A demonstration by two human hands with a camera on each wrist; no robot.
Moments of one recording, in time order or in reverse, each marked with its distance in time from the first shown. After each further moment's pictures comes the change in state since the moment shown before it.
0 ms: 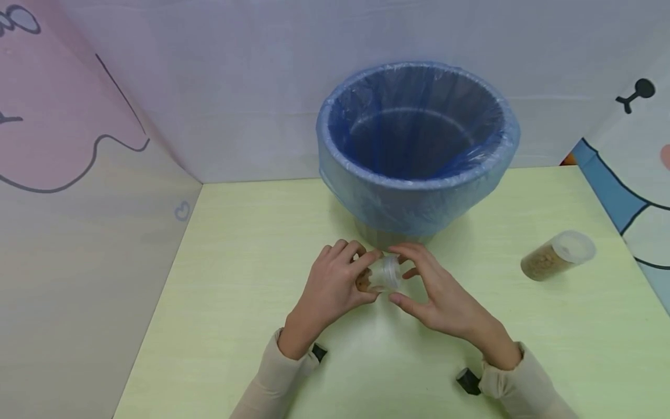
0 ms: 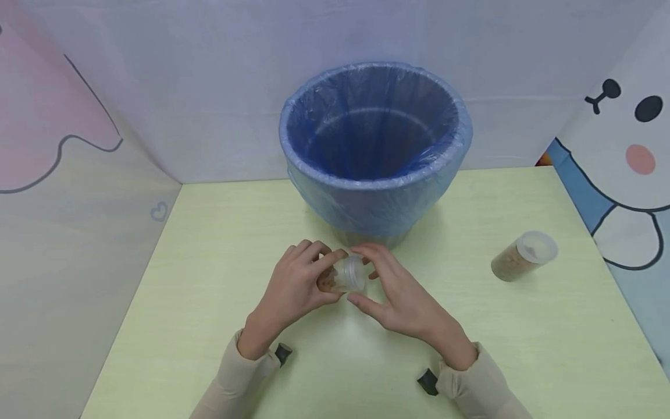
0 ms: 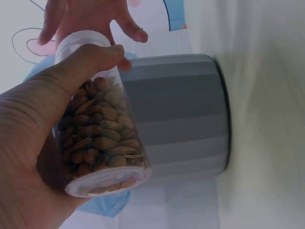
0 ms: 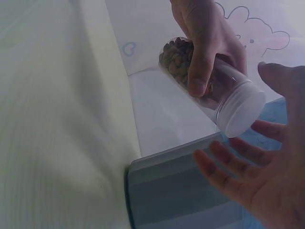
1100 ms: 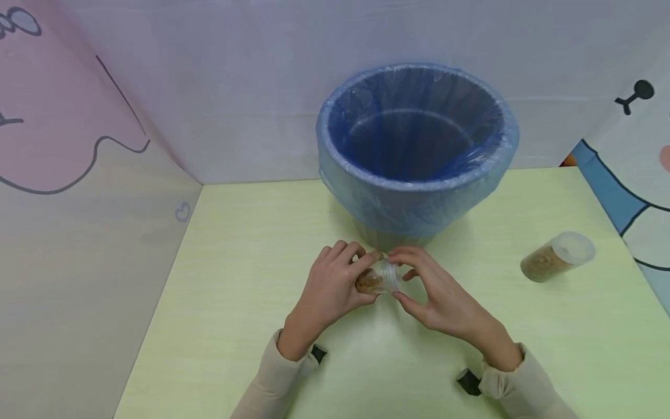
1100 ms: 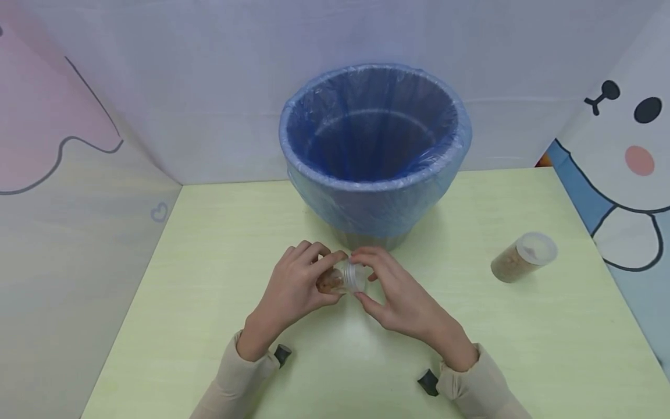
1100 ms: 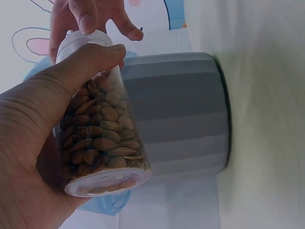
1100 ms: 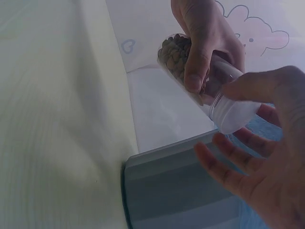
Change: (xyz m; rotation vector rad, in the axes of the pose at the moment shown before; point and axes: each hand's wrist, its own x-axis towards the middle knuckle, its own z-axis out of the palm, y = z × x) left_hand 0.001 0.000 -0.001 0.000 -0.019 -0.006; right_hand 0.002 -0.001 -0.002 -0.020 0.012 -0.076
